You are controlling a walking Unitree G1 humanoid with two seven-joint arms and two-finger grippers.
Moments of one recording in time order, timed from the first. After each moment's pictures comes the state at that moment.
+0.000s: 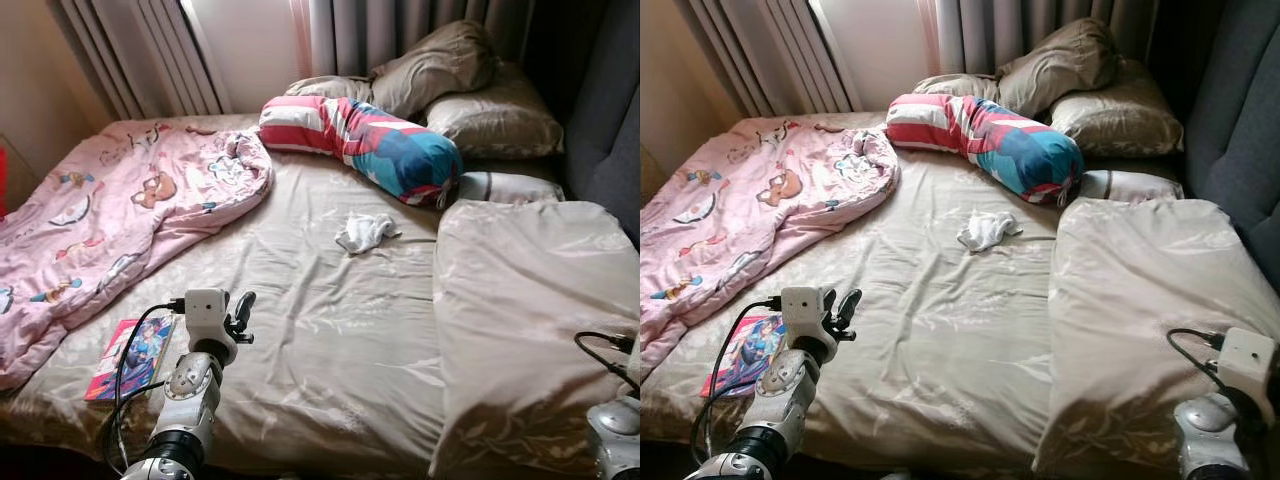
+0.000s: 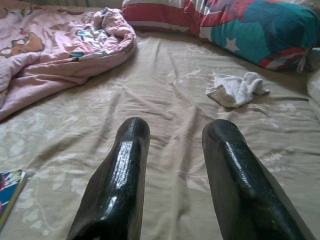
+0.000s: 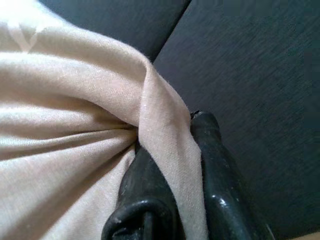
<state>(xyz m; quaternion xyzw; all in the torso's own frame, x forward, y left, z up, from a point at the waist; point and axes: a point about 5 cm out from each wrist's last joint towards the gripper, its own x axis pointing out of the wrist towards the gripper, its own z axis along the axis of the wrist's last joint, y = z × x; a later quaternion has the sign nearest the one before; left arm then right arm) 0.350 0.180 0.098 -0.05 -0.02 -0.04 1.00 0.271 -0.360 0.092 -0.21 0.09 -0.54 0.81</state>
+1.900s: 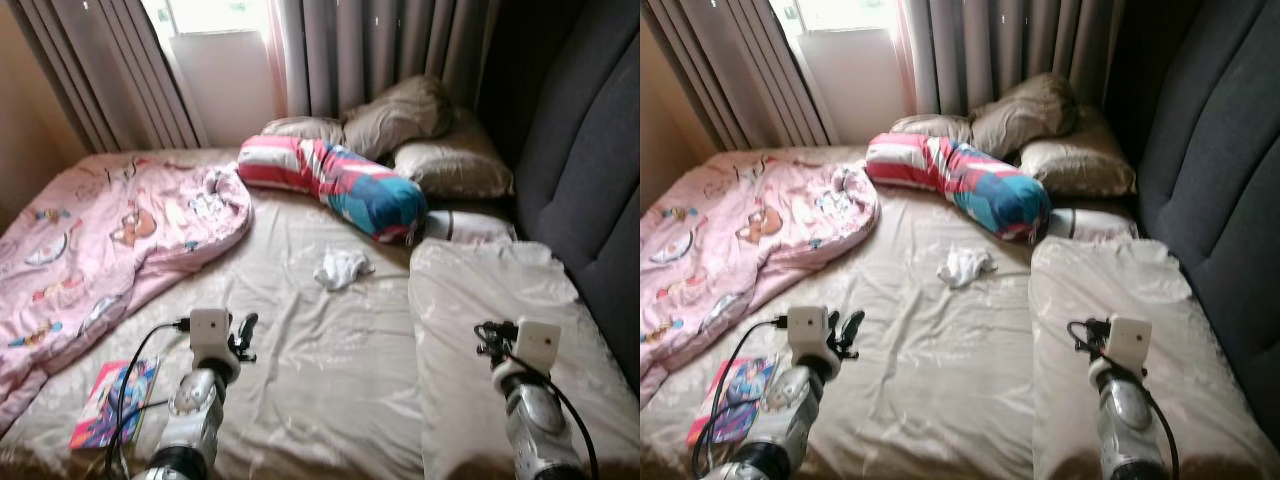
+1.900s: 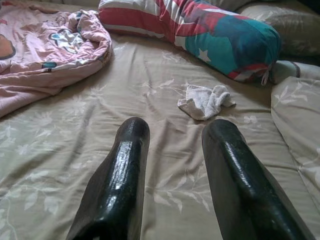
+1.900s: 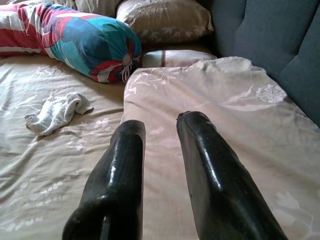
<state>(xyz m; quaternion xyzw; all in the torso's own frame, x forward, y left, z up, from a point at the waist) 0.338 0.177 0.069 -0.05 0.04 -0.03 1.00 0.319 -0.236 0.055 0.04 0.07 -0.09 0.99</state>
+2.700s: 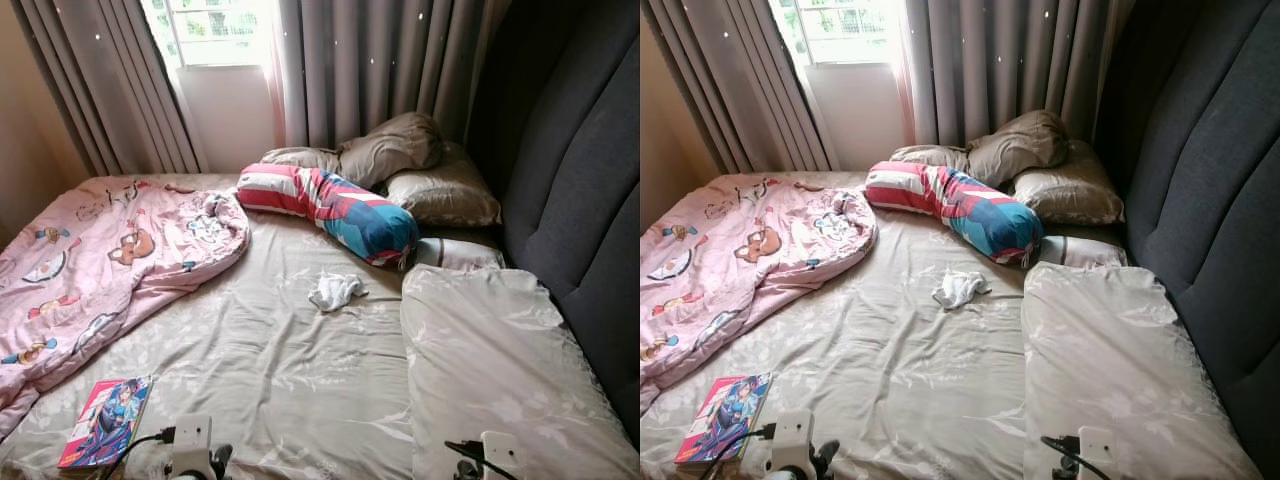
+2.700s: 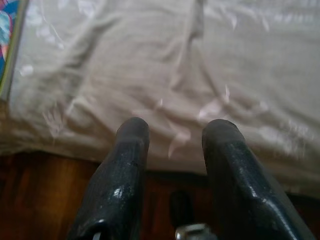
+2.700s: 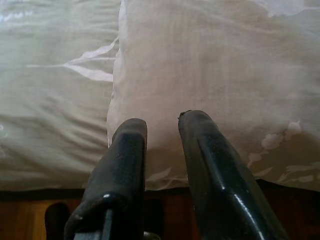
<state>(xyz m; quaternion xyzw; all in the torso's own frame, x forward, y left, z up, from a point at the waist) 0.242 0.202 -0.045 -0.02 0.34 0.04 0.94 0.217 -0.207 -0.060 0.04 0.37 -0.06 0.93</state>
